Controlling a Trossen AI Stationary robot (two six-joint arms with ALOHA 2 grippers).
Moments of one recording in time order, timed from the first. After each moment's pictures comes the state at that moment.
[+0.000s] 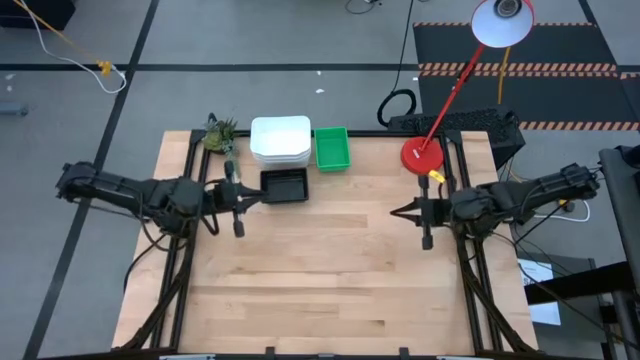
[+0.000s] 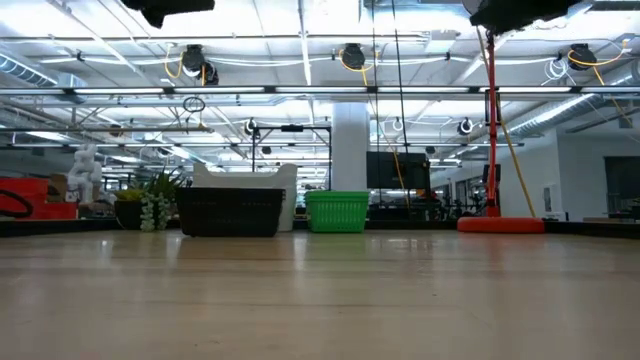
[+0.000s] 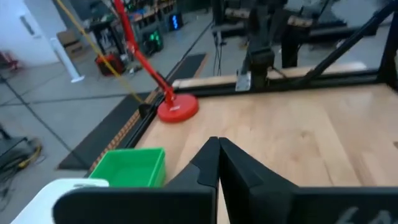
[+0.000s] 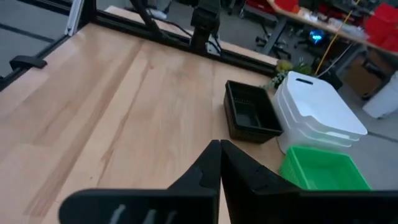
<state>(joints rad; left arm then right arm) -0.22 0.79 0.69 -0.10 -0.45 0.12 0.26 0.70 0.67 -0.36 0.31 -0.16</state>
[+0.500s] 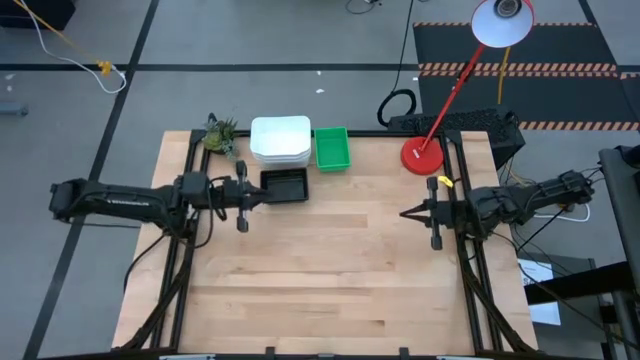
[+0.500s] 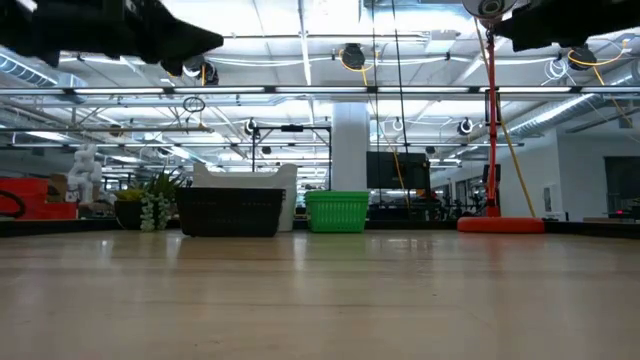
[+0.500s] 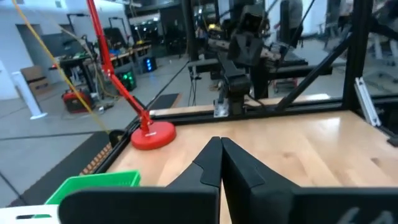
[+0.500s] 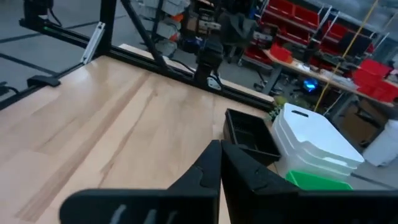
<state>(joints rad) 0.08 0.76 0.35 0.42 0.01 0.15 0.26 0.43 0.40 -0.16 0.25 -0.28</state>
